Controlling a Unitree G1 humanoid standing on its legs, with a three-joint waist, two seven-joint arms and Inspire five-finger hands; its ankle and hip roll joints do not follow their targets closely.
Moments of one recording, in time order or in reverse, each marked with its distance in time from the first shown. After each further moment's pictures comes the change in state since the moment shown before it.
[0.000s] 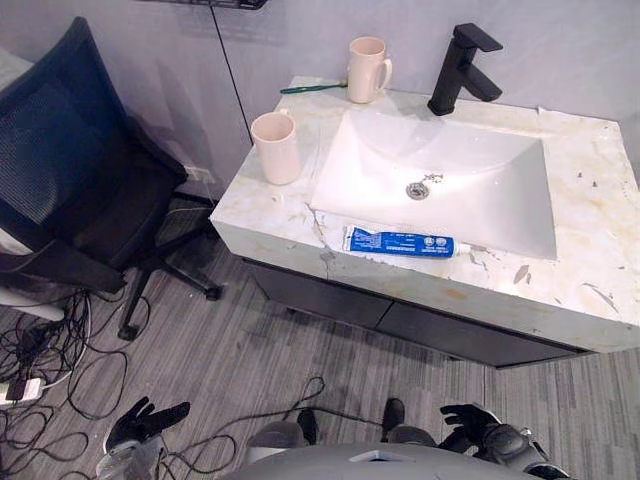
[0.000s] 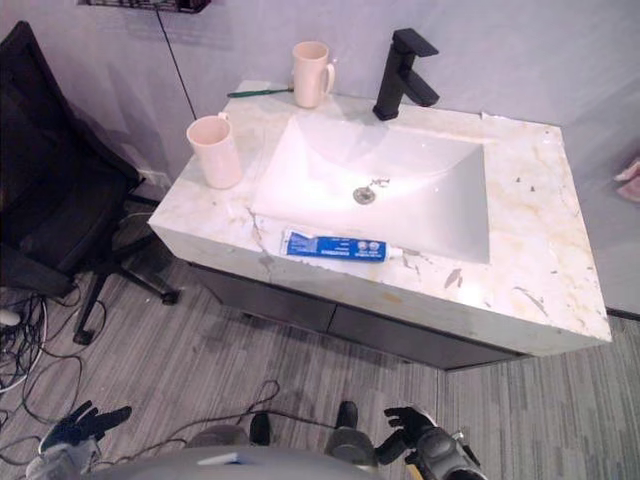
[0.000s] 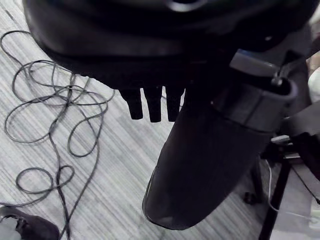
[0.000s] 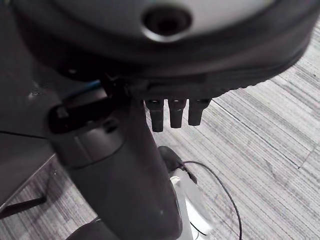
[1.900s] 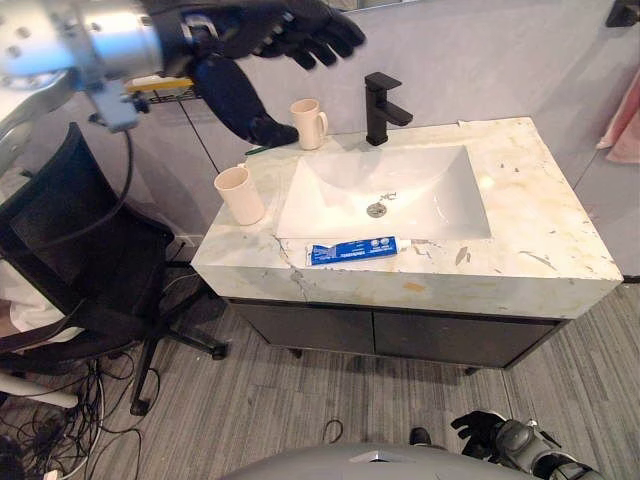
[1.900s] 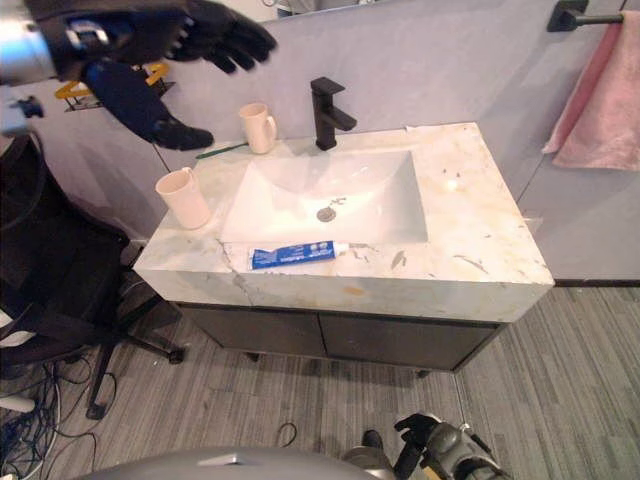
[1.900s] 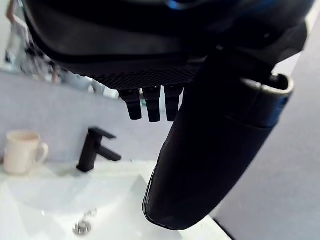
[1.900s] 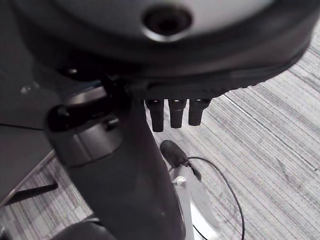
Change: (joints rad) left arm -1.550 0.981 -1.066 -0.985 -0.240 0.058 -0.686; right arm -0.090 -0.085 0.207 0.064 -0.009 0.041 0.069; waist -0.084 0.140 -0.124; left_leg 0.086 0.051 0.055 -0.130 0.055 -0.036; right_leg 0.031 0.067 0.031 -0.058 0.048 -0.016
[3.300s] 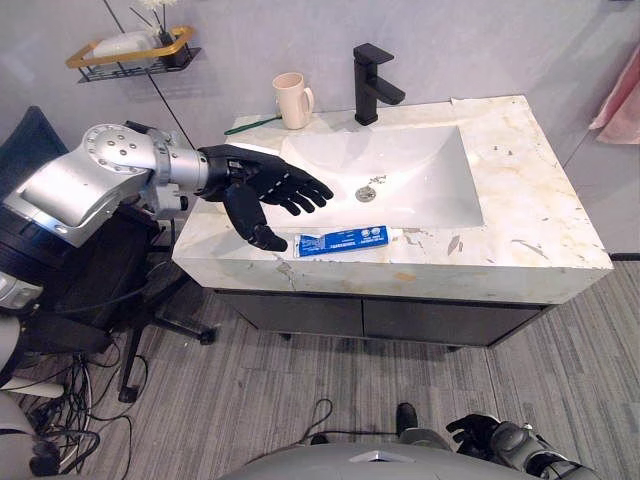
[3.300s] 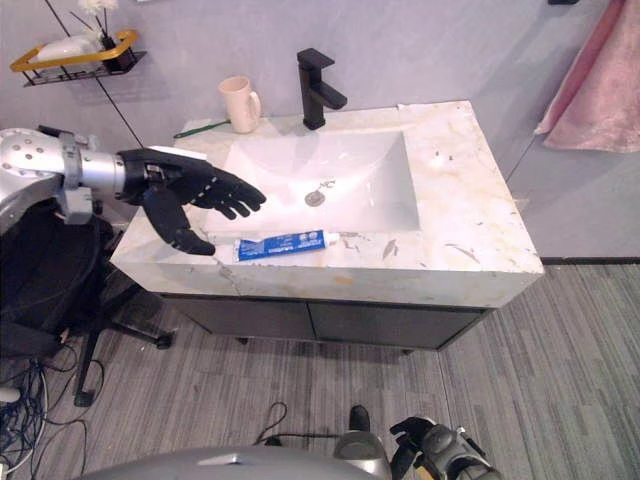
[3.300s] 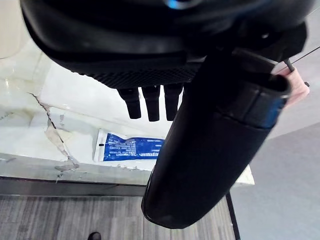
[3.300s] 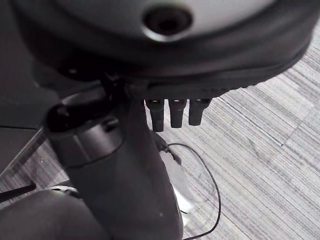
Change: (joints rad) left arm 0.382 -0.197 0.122 0.073 0.099 0.273 -0.196; right arm -0.005 0.045 -0.038 0.048 0.000 -0.001 0.008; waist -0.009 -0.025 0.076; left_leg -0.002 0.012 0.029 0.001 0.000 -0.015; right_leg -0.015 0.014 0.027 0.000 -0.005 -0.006
